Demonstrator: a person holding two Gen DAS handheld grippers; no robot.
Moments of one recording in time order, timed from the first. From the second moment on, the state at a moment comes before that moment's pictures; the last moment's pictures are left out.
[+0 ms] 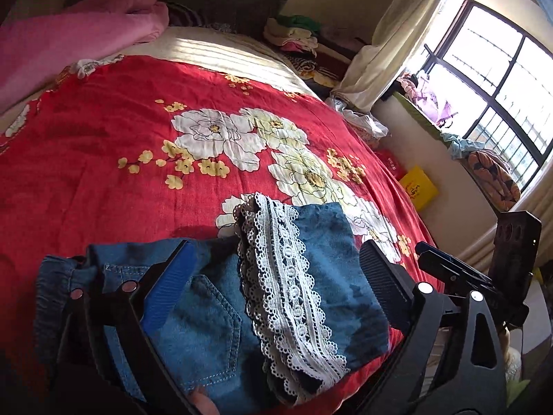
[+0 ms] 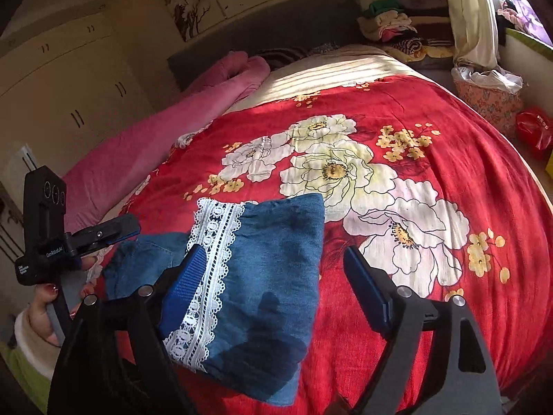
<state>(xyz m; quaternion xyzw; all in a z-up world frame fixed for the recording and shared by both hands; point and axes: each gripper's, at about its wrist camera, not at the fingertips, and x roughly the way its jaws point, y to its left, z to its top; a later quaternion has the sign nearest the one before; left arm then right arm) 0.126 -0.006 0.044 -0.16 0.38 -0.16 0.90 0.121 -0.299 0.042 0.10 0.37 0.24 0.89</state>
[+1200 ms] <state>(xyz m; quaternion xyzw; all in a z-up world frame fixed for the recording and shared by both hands) 0.053 -0.043 -0.001 -0.14 0.45 -0.17 0.87 0.066 -0.316 0.001 0.09 0.41 0.24 0.88</state>
